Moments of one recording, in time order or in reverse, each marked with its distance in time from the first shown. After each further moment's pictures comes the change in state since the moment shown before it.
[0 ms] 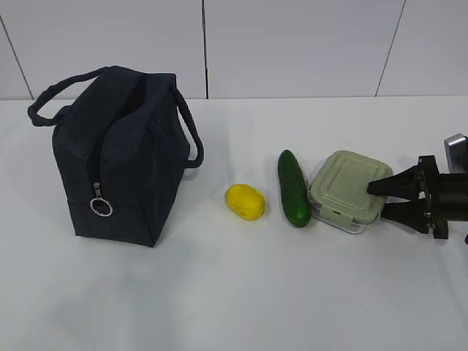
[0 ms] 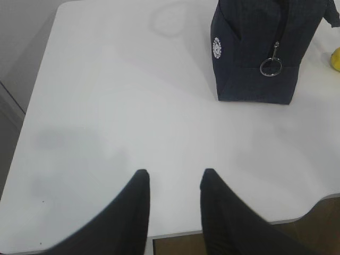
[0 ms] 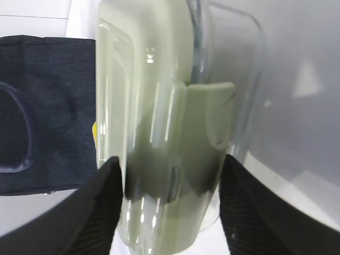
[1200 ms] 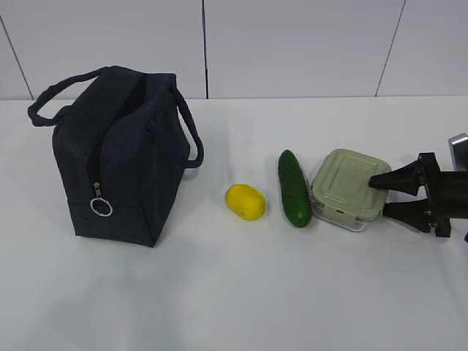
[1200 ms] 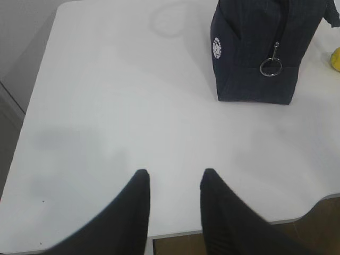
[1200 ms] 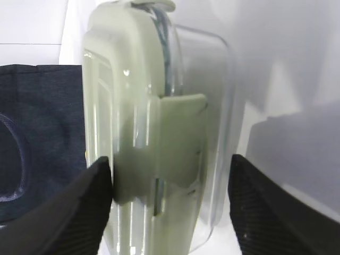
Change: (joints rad) left arm 0.000 0.000 0.000 0.000 0.000 0.000; right arm 0.000 0.000 0.000 0.054 -0.055 0.006
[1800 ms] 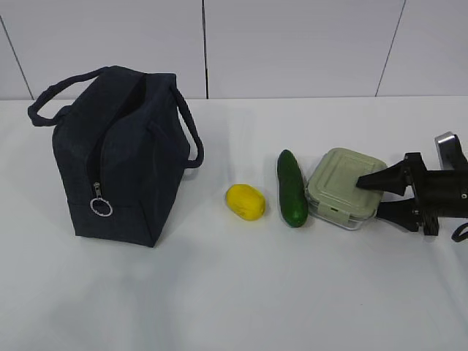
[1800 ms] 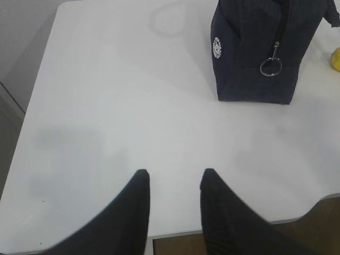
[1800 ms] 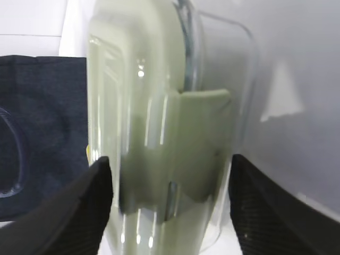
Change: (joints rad) left arm 0.000 0.000 0.000 0.000 0.000 0.000; right arm 0.048 0.000 0.000 0.021 -0.014 -0.007
